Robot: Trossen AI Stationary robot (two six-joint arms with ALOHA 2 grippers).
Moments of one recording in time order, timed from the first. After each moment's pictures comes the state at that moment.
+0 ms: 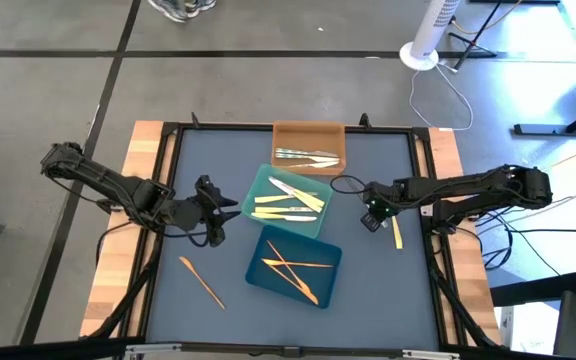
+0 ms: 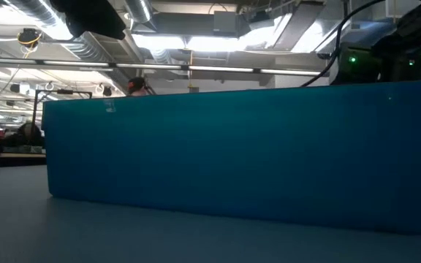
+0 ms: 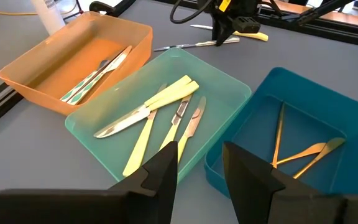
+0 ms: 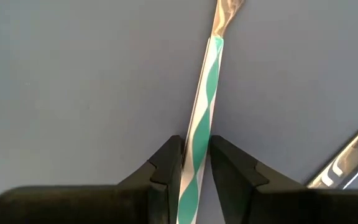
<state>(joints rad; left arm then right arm) -0.38 0.99 0.84 -0.54 -0.61 -0.52 -0.16 1.21 0.46 -0.59 0.09 0.60</state>
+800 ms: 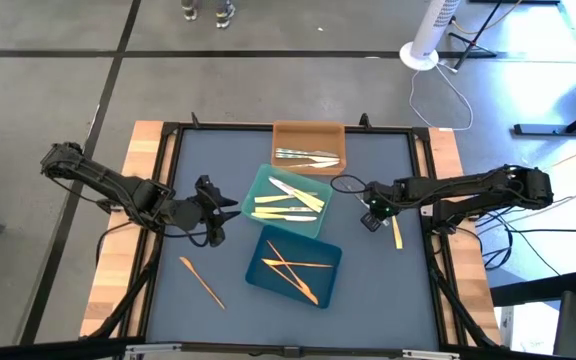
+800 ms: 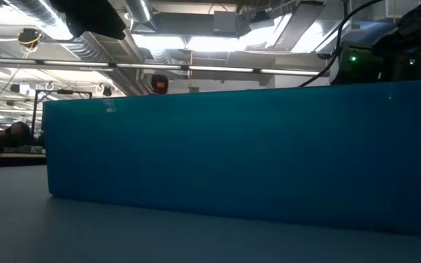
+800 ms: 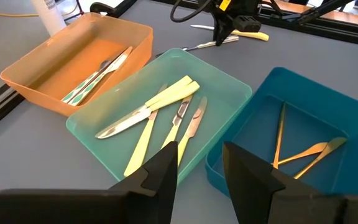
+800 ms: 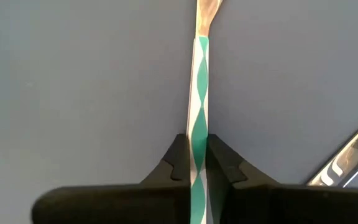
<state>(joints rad) -0.38 0.99 0.84 -0.54 -0.61 -0.51 -0.16 1.21 0.46 -0.59 0.09 0.60</state>
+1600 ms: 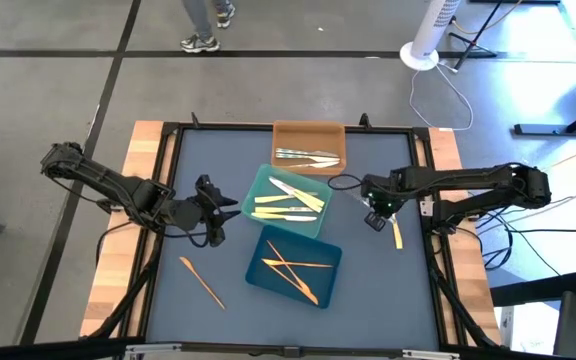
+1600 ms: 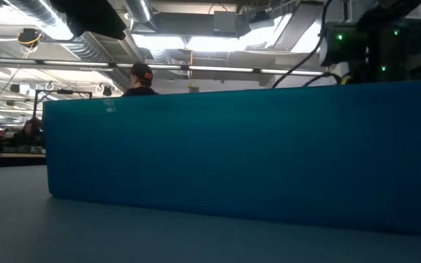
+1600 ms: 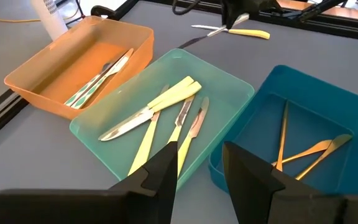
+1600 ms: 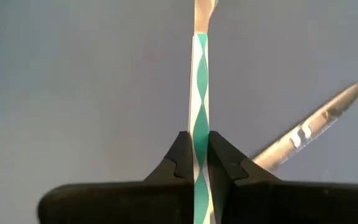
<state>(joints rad) -0.38 0.99 0.84 -0.54 -0.62 -0.49 -0.16 1.21 0.70 -0.94 -0.01 0.50</state>
